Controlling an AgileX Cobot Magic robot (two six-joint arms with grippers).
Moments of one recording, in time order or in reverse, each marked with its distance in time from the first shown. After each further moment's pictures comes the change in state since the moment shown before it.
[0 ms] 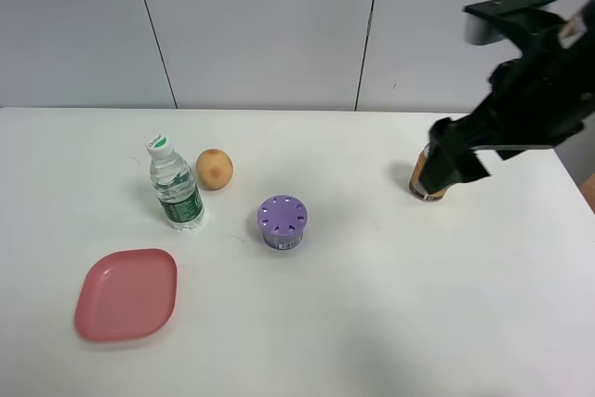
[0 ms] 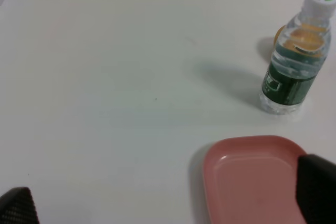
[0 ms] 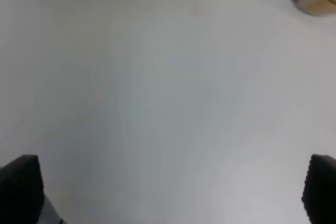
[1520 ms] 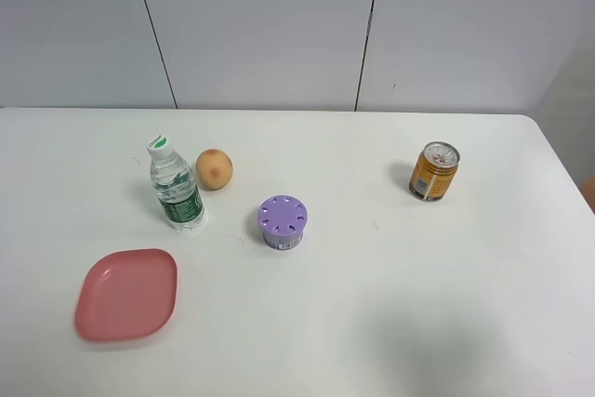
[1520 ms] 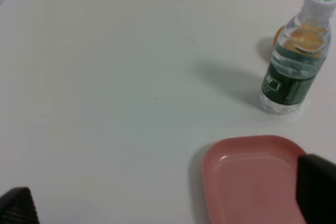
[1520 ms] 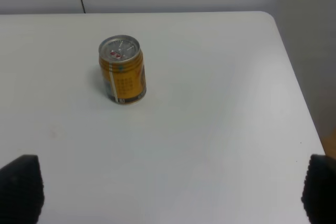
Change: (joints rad) left arm 0.000 0.000 0.000 0.000 0.000 0.000; right arm -0.344 -1.242 0.623 -0.128 -0.201 0.151
